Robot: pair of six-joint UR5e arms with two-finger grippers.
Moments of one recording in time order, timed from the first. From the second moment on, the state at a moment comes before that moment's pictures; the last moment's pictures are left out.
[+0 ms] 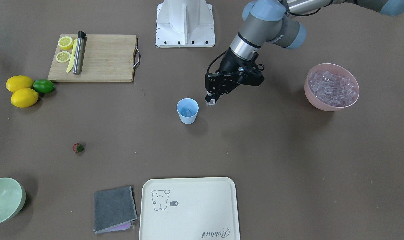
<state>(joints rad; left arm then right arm) -0.50 -2.11 -1.73 -2.18 -1.64 -1.71 1.59 -1.70 1.85 -1.64 2.31 0.04</state>
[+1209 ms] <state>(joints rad) -0.44 -2.19 -1.66 -2.18 -1.48 -1.75 1.59 -1.71 1.84 -1.64 2.32 0.04</state>
